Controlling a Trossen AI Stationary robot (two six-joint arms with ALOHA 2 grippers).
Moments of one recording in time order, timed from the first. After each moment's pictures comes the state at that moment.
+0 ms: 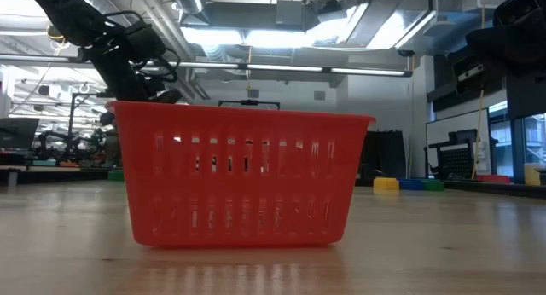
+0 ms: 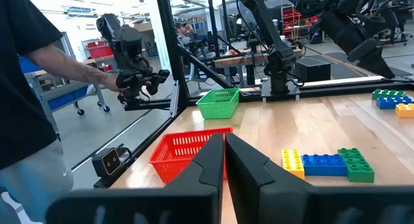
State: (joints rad) left arm 0.82 1.10 0.53 -0.18 -0.14 -0.42; right arm 0.08 0.01 0.01 0.05 -0.20 0.18
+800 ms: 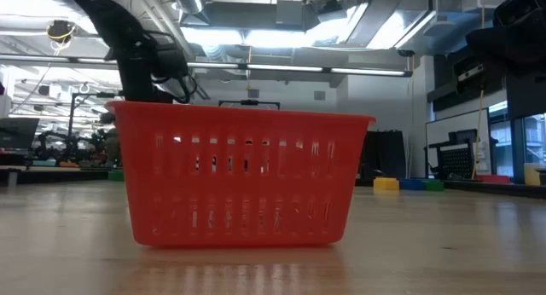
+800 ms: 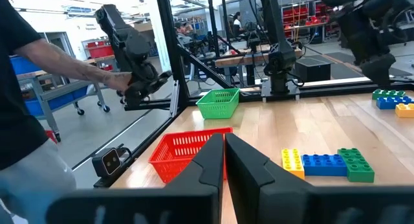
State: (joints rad) left arm 0.83 1.37 0.78 -0.53 -0.26 -0.46; right arm 0.08 0.01 0.01 0.05 -0.20 0.18
